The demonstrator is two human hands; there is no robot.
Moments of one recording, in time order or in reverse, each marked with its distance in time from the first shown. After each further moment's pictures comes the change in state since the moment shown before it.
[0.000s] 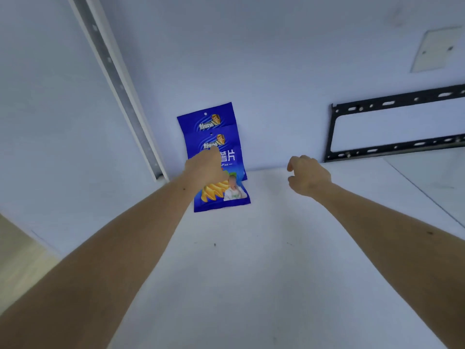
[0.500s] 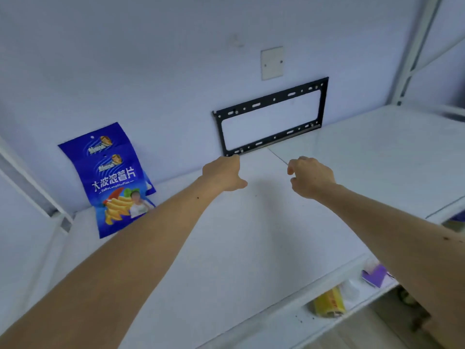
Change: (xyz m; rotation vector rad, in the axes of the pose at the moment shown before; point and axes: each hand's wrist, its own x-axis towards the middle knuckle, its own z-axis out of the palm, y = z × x) left_hand -0.069 0.256 0.024 0.063 -0.127 0.456; right_hand -0.138 0.199 -0.077 -0.148 0.142 0.250
